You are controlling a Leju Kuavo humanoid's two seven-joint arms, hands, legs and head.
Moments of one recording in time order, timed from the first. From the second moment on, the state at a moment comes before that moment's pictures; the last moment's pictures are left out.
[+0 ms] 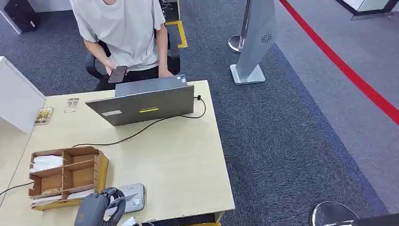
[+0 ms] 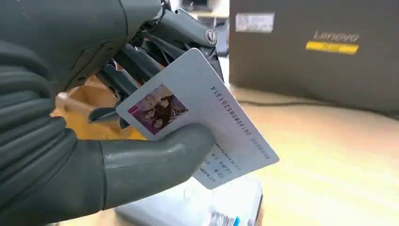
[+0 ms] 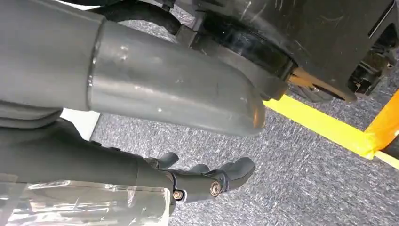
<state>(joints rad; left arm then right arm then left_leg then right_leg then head) 0.19 0.38 -0.73 -1.70 -0.84 0.38 0.18 0.06 -0.49 1.35 -1.26 -0.42 -0.69 0.45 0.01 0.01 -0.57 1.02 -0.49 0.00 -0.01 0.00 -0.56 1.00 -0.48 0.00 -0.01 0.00</state>
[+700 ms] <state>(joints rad) 0.18 0.39 -0.79 -1.63 -0.81 0.43 0.24 0.06 -0.48 1.35 -1.25 -0.41 -0.69 0.46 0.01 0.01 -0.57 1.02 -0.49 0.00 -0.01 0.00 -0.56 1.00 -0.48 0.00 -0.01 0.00</state>
